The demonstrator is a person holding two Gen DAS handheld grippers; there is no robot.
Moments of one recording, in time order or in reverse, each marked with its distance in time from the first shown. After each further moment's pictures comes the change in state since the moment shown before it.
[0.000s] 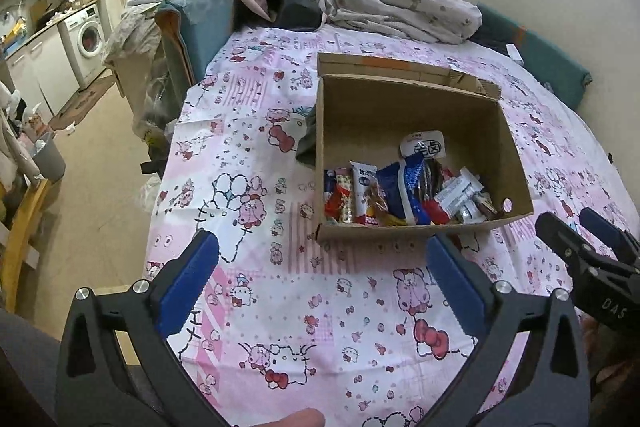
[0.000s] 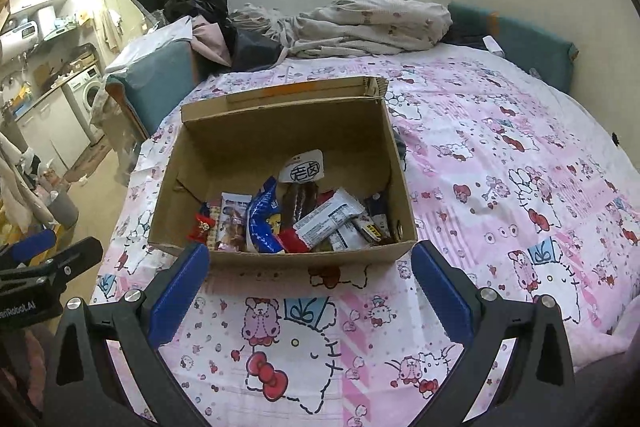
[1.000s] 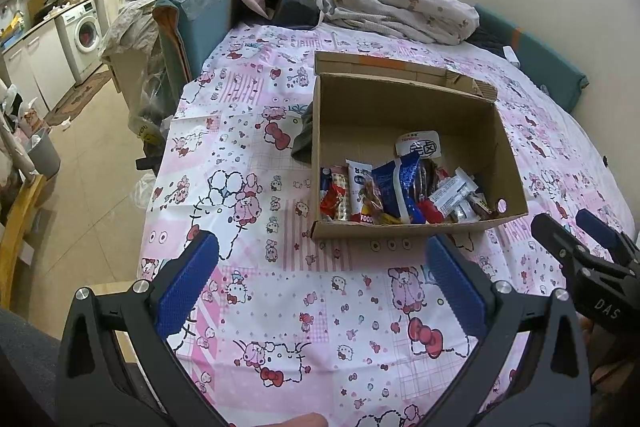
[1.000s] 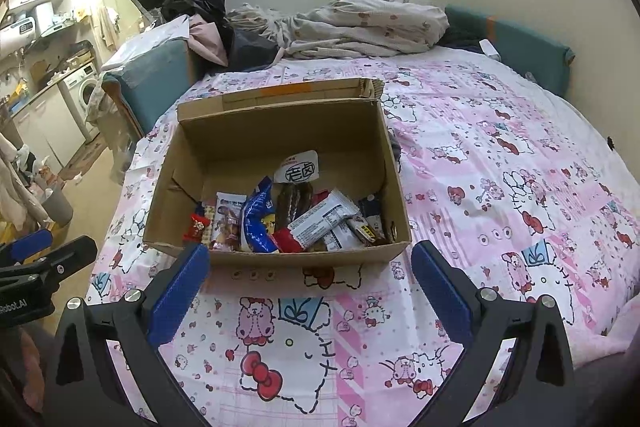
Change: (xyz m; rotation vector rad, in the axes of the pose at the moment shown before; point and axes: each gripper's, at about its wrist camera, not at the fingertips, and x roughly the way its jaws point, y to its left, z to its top) left arm 0.001 0.001 0.001 -0.012 0.009 -0.014; right arm -0.002 0.000 0.001 -0.010 -0.003 -0.017
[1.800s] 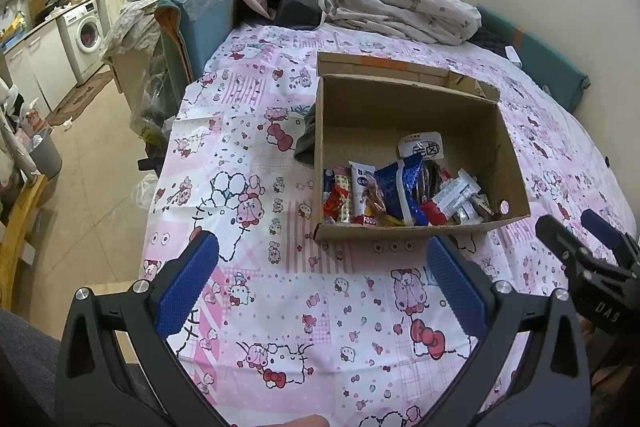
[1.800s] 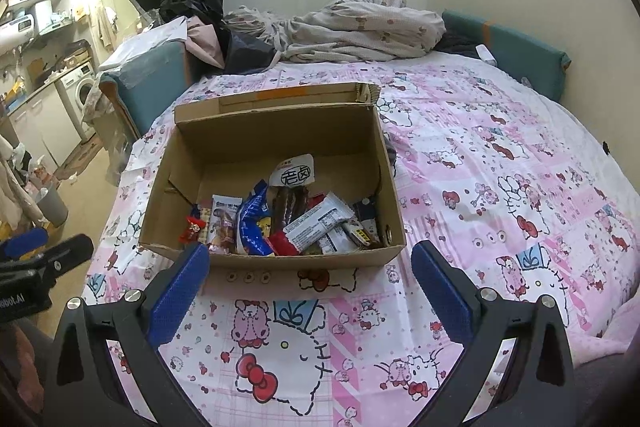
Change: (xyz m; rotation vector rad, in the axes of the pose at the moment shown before) left arm -0.002 0.000 -0.001 -0.007 -0.007 0.008; right arm -0.002 -0.002 0.001 -0.018 -0.012 -0.017
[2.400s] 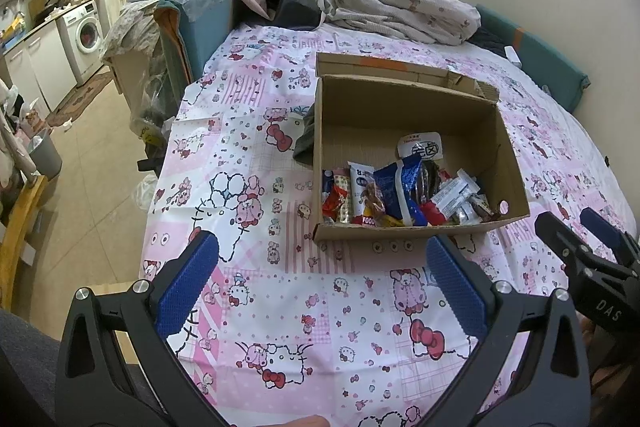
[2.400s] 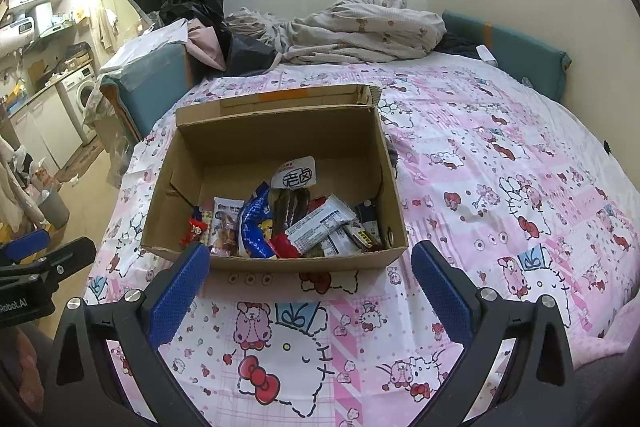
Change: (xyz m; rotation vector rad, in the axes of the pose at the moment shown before) left arm 0.001 0.001 0.001 -0.003 -0.001 -0.005; right arm -0.002 0.003 0.001 0.012 -0.005 0.003
